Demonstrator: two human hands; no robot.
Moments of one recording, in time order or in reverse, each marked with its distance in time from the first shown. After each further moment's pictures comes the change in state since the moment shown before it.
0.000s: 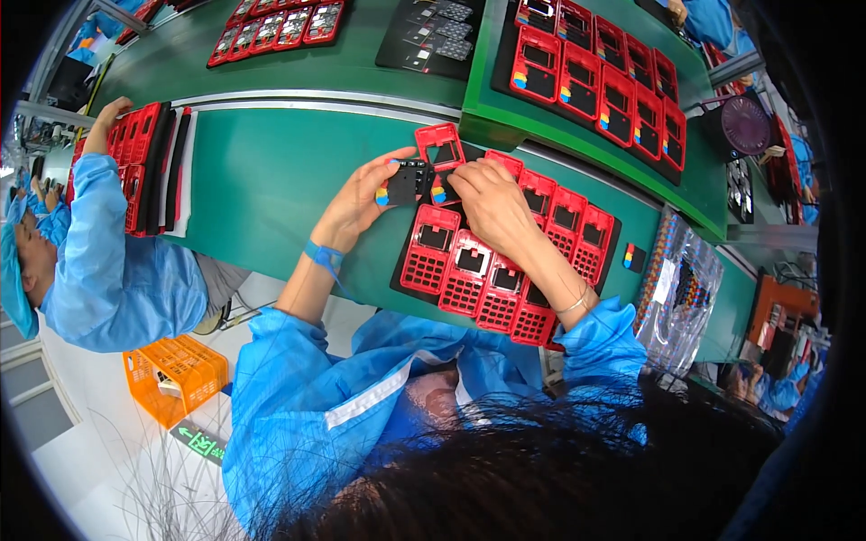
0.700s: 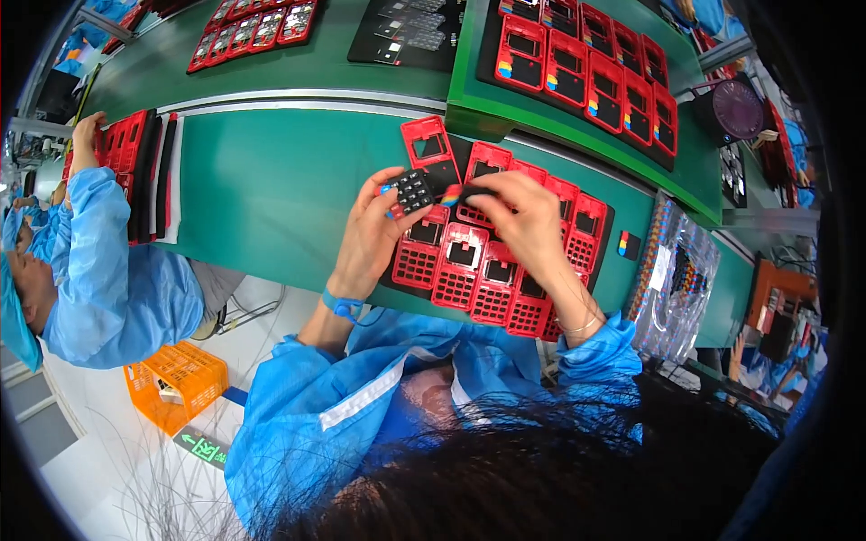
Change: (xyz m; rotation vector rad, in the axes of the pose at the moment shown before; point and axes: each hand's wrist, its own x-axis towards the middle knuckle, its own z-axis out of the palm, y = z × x) left_hand -0.043 -0.028 0.071 -0.259 0.141 0.212; right_hand -0.018 -0.027 -0.060 0.390 0.198 0.427
